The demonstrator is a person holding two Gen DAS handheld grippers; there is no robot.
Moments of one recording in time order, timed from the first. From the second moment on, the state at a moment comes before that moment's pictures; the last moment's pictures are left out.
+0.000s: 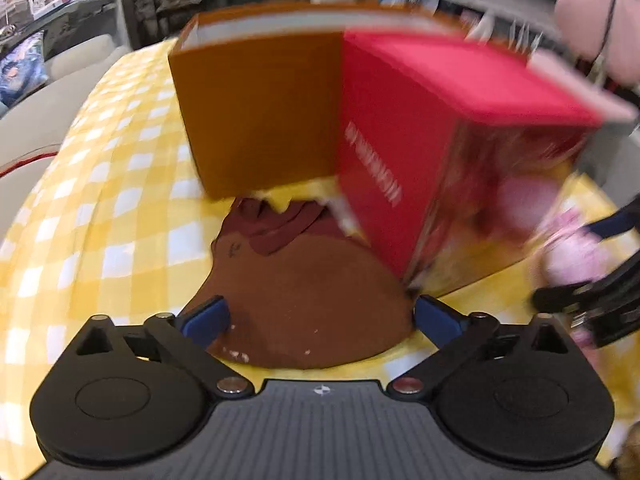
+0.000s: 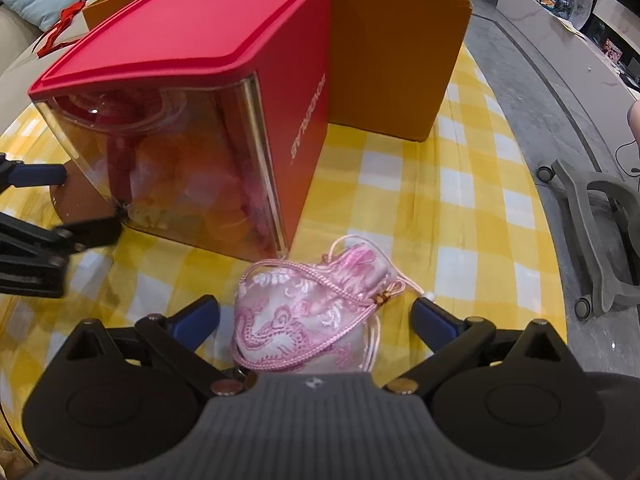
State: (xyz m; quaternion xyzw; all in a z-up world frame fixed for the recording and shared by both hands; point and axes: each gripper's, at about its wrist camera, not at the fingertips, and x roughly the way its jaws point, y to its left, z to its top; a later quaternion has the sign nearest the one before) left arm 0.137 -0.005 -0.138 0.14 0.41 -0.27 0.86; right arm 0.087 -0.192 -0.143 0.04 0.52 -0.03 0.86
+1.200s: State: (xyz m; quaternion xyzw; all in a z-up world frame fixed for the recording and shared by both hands) left arm 0.106 0.059 -0.121 0.04 0.41 -0.31 0.86; right arm 0.079 -0.178 -0.131 0.01 0.51 0.02 0.86
